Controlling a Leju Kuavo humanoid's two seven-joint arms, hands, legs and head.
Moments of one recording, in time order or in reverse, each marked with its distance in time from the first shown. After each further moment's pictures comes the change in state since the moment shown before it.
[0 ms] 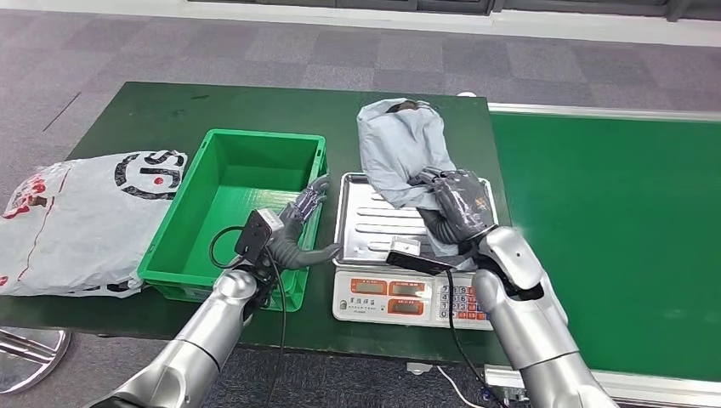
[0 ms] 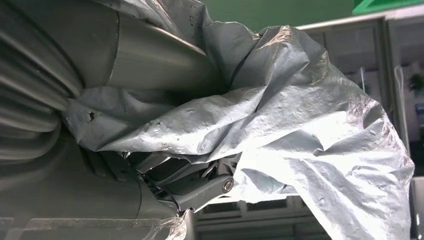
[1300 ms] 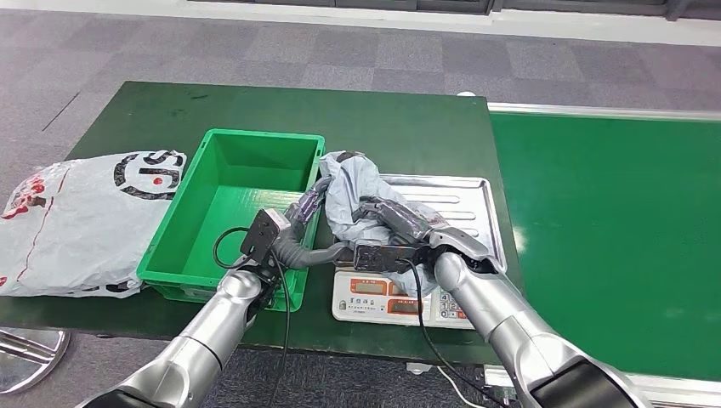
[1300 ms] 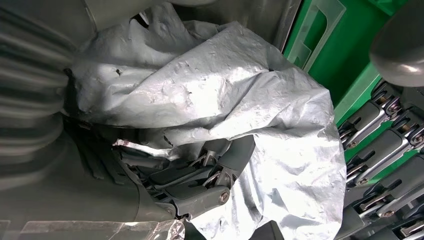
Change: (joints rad) left arm -0.025 -0.003 -0.043 0.063 0.032 0.038 0.000; right arm -0.227 0.077 0.249 0.481 -0.436 0.364 -0.099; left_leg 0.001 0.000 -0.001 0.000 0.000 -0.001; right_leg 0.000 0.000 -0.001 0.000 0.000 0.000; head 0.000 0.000
